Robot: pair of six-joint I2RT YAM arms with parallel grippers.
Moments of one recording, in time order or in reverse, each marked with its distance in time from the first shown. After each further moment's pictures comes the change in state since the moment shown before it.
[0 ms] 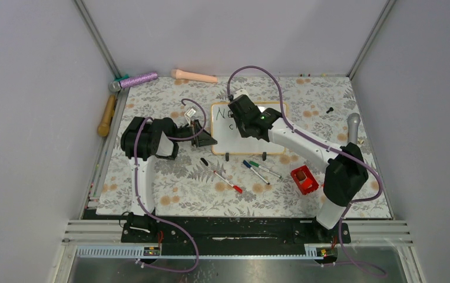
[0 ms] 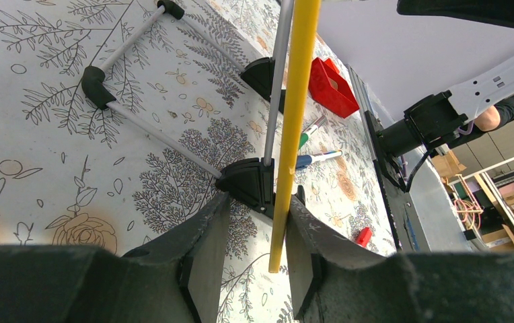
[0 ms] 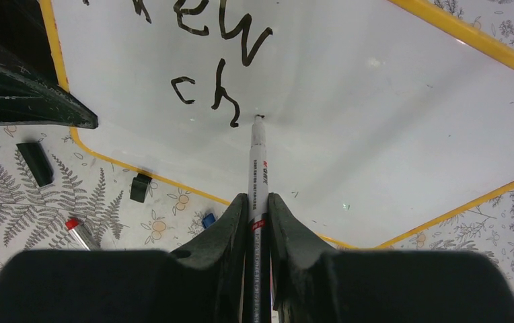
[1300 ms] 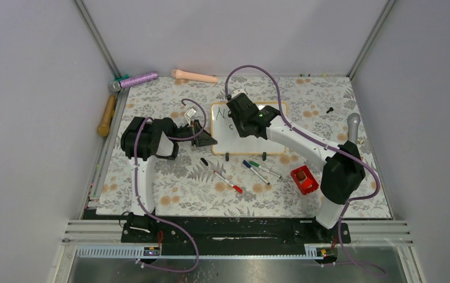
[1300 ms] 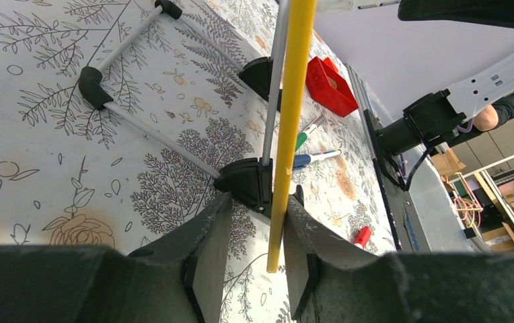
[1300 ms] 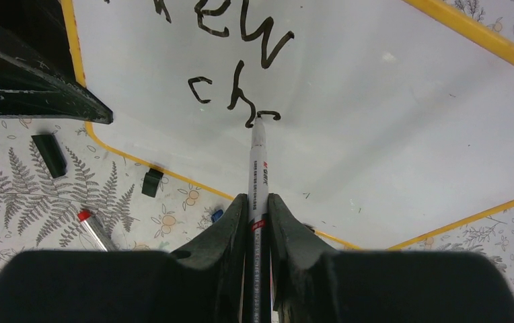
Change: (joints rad) left arm 0.000 0.000 0.000 0.004 0.003 0.000; right arm 0.000 0.034 0.052 -0.034 -0.040 -0.001
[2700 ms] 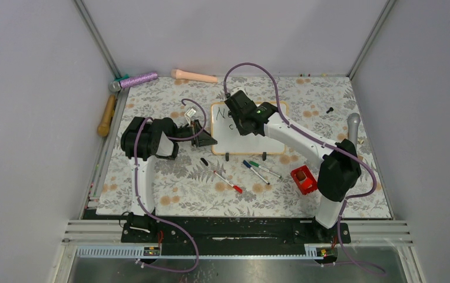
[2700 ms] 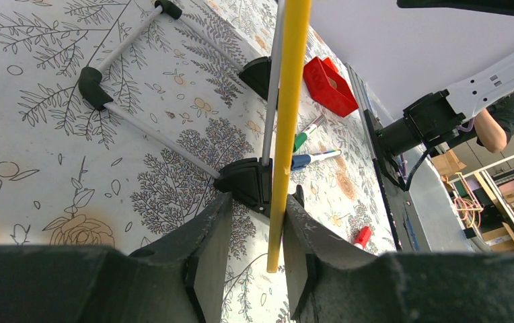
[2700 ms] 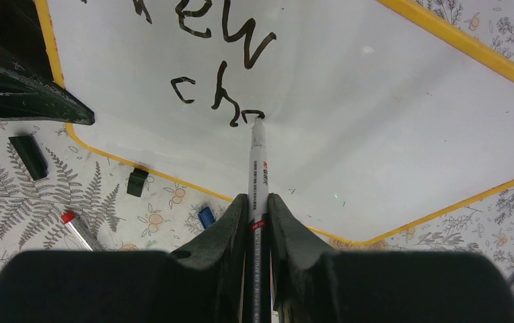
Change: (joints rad) left arm 0.000 0.000 0.000 0.000 0.000 0.000; right arm -0.002 0.039 0.072 -0.081 0.038 -0.008
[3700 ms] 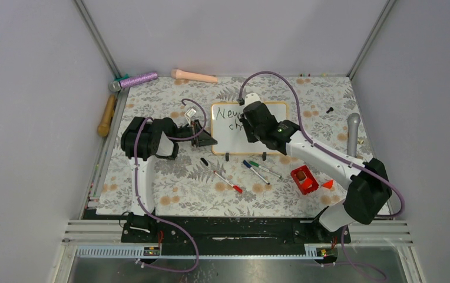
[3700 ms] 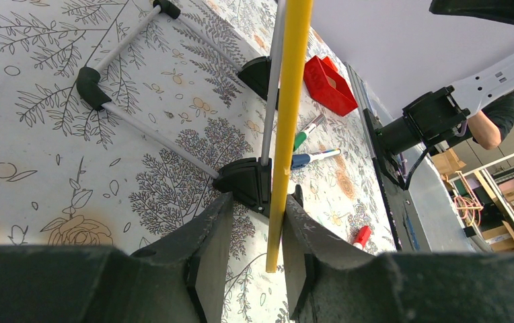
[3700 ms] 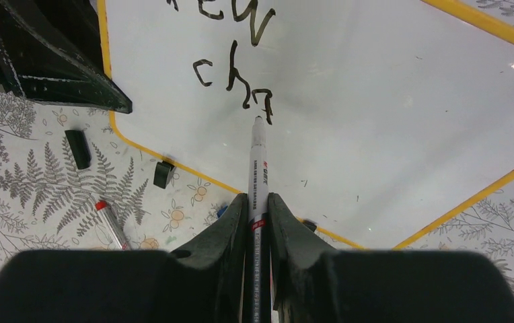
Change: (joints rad) left arm 0.000 0.000 0.000 0.003 0.003 0.000; right arm -0.011 -0.274 -0.338 0.269 -0.082 0.001
